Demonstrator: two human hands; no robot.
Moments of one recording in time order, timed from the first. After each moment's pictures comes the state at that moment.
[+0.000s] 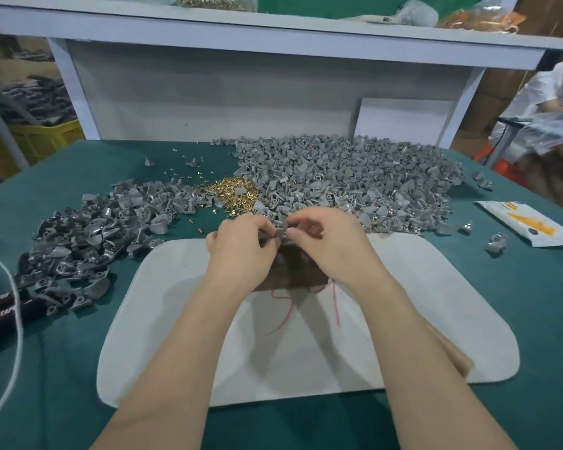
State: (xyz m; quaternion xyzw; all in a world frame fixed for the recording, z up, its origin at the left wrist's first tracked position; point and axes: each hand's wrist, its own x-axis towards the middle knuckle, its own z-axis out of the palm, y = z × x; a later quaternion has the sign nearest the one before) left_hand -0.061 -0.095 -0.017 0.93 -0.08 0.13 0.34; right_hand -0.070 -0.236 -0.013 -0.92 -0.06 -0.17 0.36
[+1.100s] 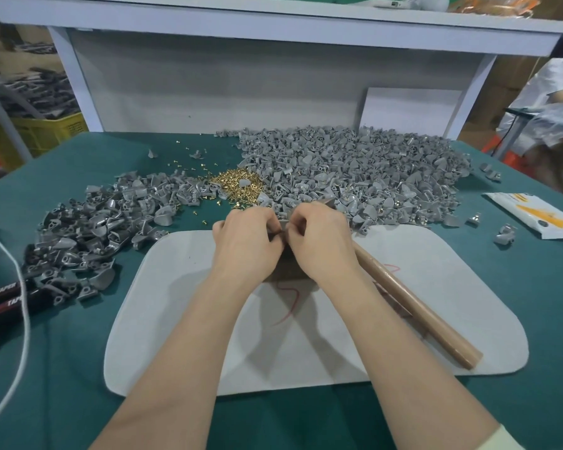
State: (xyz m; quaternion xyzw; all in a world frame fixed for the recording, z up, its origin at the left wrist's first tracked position) left_hand -0.059 -0.095 -0.021 0.93 -0.10 0.15 0.31; right_hand -0.074 -0.205 -0.017 -0.94 0.01 -0.22 0.26
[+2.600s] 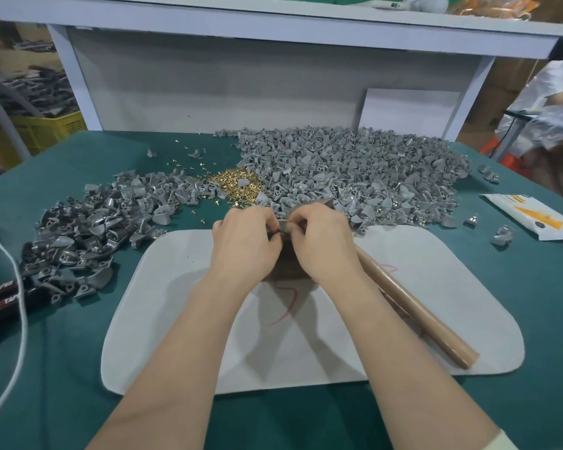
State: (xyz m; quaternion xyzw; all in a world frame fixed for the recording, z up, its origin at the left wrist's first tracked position) left_hand -0.062 -0.095 -0.018 0.94 -0.10 0.14 0.29; right_hand -0.072 -0.211 -0.017 -0.94 0.01 -0.19 0.27
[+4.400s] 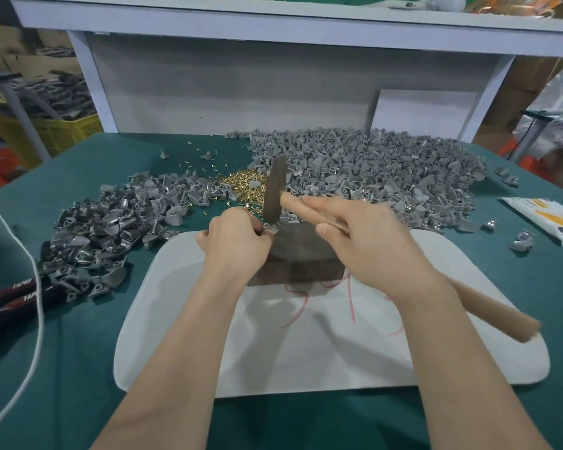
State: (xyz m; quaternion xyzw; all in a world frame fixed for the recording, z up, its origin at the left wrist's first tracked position) left_hand -0.052 -0.081 -0.019 0.94 0.04 0.11 0.33; right_hand -0.111 -0.241 0.021 -0.96 -0.07 -0.15 0.20
